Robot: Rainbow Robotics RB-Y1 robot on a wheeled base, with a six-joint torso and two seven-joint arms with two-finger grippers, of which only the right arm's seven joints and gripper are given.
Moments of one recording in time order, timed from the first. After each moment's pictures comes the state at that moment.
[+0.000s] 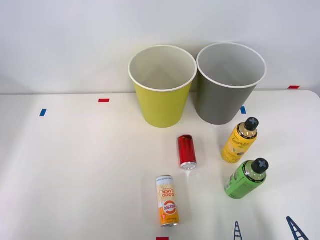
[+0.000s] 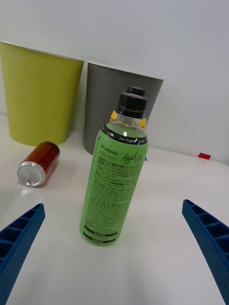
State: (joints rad) arm 1.06 -0.12 0.25 -1.90 0.13 -0.83 1.68
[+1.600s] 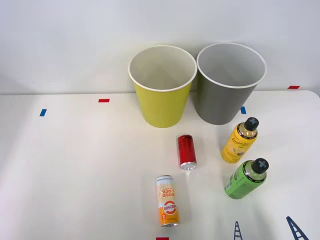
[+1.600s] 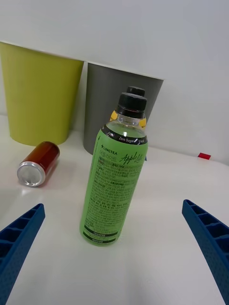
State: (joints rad) arm 1.06 -0.12 0.25 -1.90 0.13 -0.83 1.68
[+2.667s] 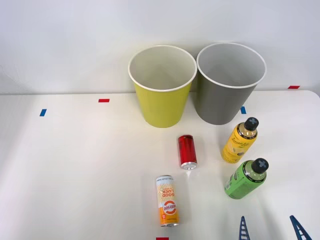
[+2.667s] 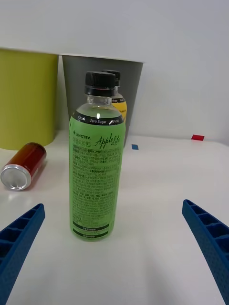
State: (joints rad) arm 0.96 -0.20 0.29 -1.82 -0.09 -0.83 1.72
